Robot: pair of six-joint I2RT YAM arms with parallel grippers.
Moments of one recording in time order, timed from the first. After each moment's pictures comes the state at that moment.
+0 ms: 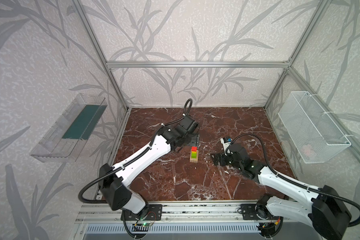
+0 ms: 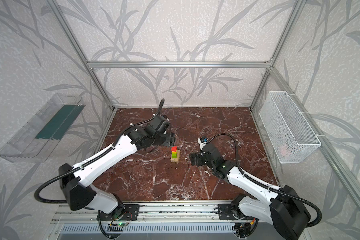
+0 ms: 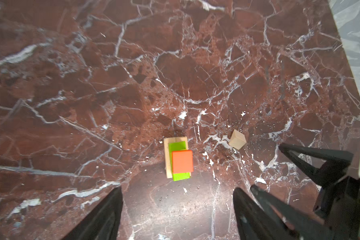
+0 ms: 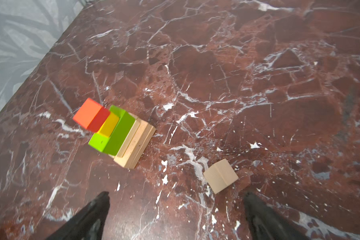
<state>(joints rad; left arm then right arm) -0.72 1.45 1.43 -0.89 -0.18 -0.52 0.66 1.16 0.61 -0.12 0.08 0.43</state>
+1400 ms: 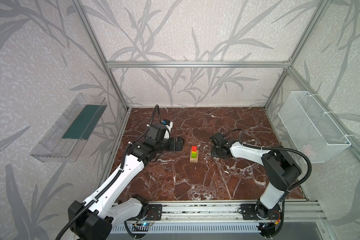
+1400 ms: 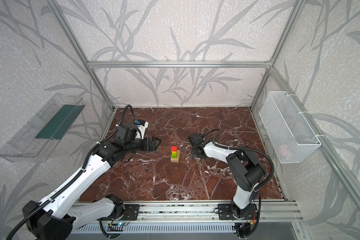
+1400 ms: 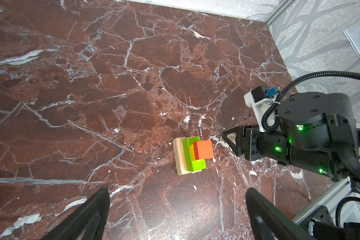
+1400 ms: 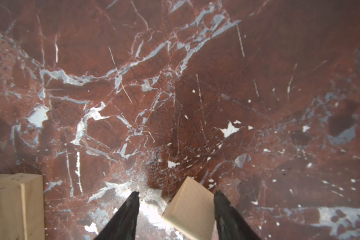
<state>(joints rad) -0.45 1.11 1.04 -0.65 0.14 -0.38 0.62 1.75 1.01 -0.46 0.19 0.71</state>
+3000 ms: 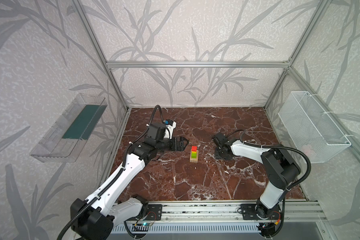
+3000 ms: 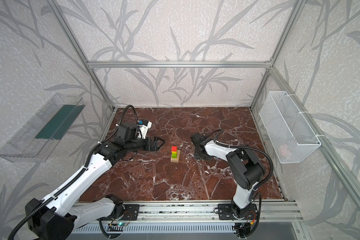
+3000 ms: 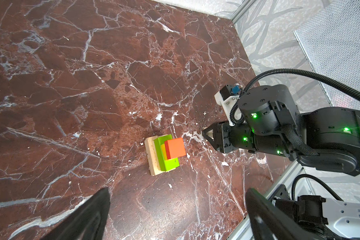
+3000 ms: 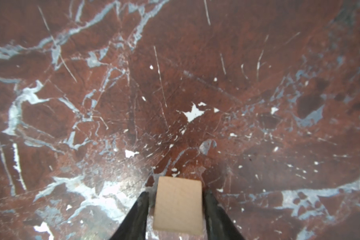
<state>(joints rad) -0.44 1.13 1.02 -0.57 0.32 -0.39 0.57 1.77 1.02 -0.56 0.18 0.67</state>
